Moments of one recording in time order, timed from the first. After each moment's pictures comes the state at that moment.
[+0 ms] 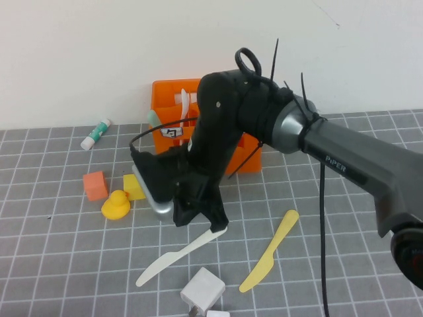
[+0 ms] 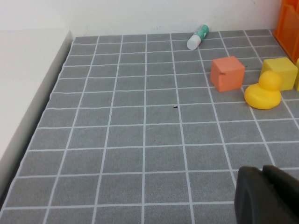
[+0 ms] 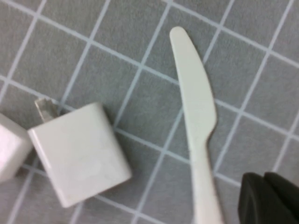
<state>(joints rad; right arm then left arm) 0.72 2.38 -2.18 0.33 1.29 -1.42 0.07 -0.01 0.02 -0.04 0.38 0.01</state>
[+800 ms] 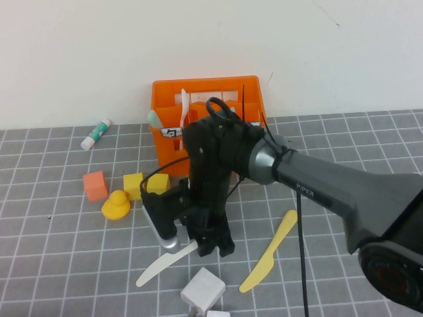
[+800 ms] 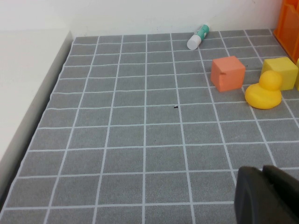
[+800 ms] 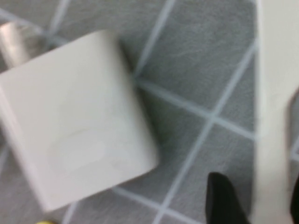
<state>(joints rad) 0.75 2.49 -2.15 0.15 1.27 -1.34 0.07 -0.01 0.02 -0.04 0.38 0.01</state>
